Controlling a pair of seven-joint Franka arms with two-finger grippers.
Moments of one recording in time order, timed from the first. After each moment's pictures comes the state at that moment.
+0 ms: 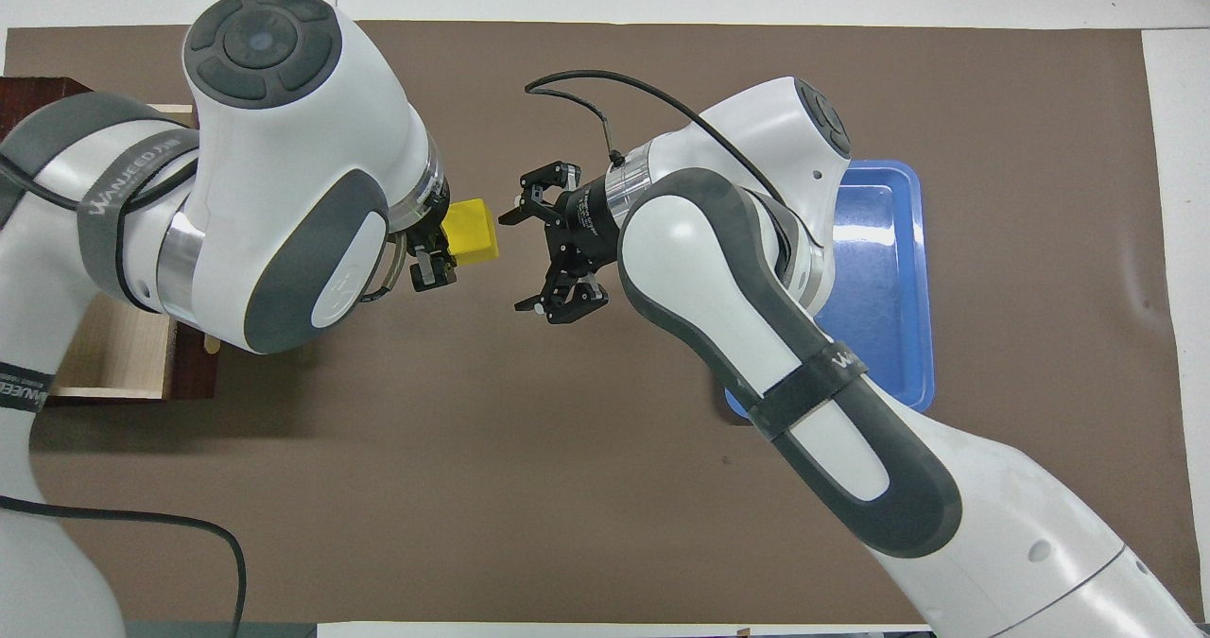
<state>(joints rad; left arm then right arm) -0.46 0.26 -0.04 -1.47 0.02 1.70 -2.26 0.43 0.48 0.08 -1.51 0.91 2.04 1.49</state>
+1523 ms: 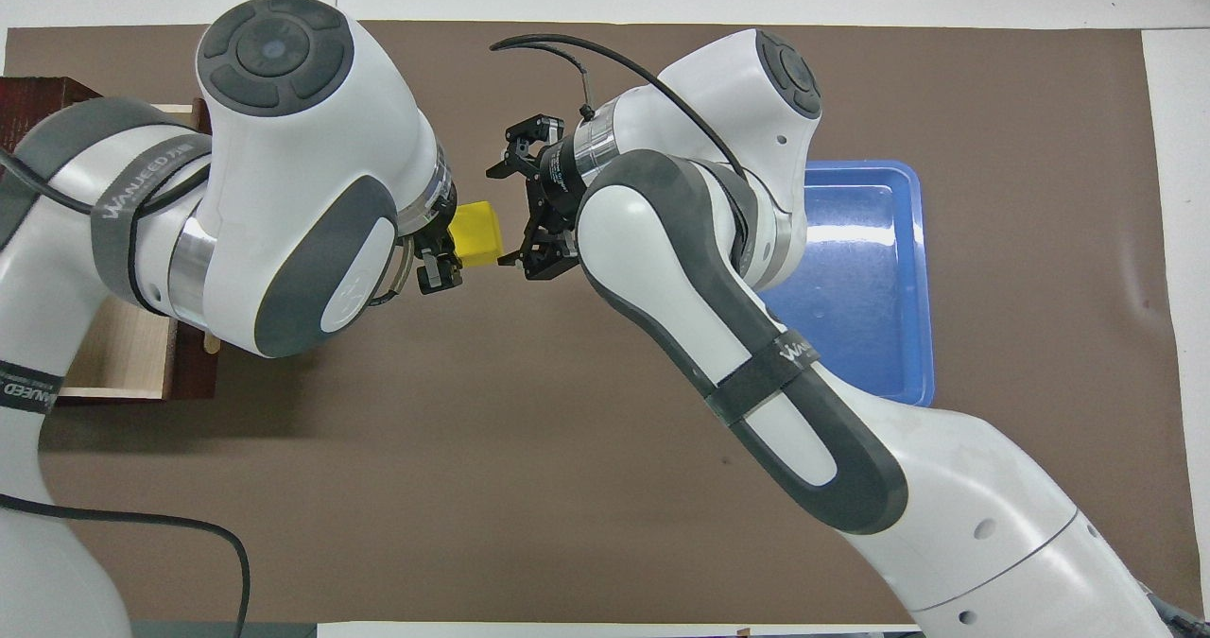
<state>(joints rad) -0.47 0.26 -0.04 -1.48 0.01 1.71 -2.26 0.46 0.60 0.07 -1.28 0.77 2.05 1.64</state>
